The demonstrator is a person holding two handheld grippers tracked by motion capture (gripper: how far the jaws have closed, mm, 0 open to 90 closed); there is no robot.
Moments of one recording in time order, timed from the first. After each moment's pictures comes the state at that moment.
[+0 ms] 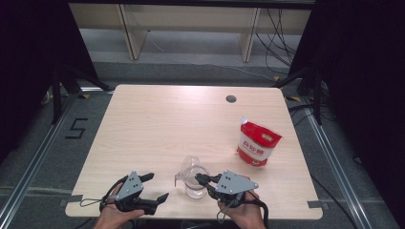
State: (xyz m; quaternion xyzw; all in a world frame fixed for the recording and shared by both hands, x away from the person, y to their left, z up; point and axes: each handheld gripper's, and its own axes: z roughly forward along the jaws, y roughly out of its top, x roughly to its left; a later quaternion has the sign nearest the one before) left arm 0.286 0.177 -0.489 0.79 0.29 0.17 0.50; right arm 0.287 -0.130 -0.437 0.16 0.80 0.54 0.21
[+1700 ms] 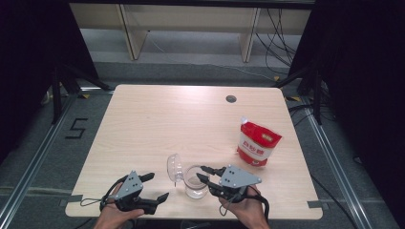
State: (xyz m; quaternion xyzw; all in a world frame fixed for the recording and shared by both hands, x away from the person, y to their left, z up) left arm 0.287 0.178 -0.490 0.79 0.30 0.16 0.51; right arm 0.299 -0.143 -0.436 0.20 0.79 0.54 0.21
